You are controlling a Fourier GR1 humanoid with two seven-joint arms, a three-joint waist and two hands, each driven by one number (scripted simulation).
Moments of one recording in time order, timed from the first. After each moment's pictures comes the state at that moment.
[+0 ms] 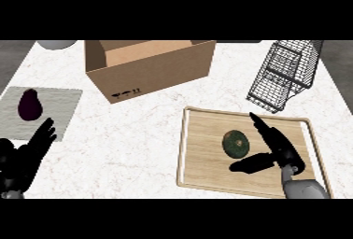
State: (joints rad) left arm 0.06 0.30 0.20 -1.41 0.03 -0.11 0.17; right arm -0.09 -0.13 0.08 -1.49 0.25 0.15 0.58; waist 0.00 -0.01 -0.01
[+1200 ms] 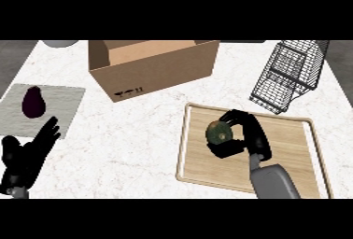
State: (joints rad) left arm 0.03 0.28 0.21 -1.37 0.00 -0.14 0.15; right arm -0.22 -0.02 0.17 -1.37 0.48 -0.13 0.51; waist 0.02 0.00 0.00
